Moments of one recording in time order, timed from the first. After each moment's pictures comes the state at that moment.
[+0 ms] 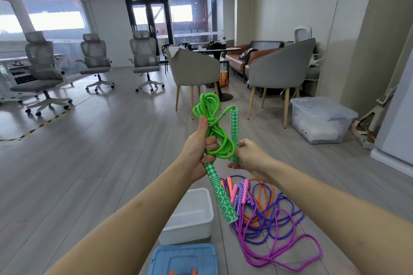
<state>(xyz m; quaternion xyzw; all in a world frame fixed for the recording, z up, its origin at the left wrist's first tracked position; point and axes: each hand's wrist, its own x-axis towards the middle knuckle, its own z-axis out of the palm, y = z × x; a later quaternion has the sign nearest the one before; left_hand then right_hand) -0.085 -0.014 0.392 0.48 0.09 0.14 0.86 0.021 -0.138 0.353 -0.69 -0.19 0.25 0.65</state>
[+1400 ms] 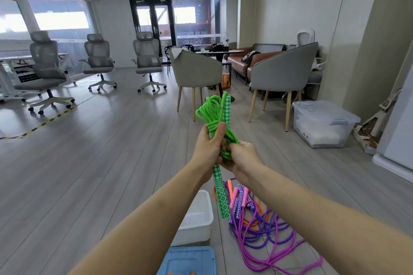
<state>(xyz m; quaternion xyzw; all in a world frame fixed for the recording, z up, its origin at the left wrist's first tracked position) -0.060 -0.029 0.379 0.62 0.08 0.27 0.73 -0.010 -0.106 0.365 -0.57 -0.08 0.23 0.79</state>
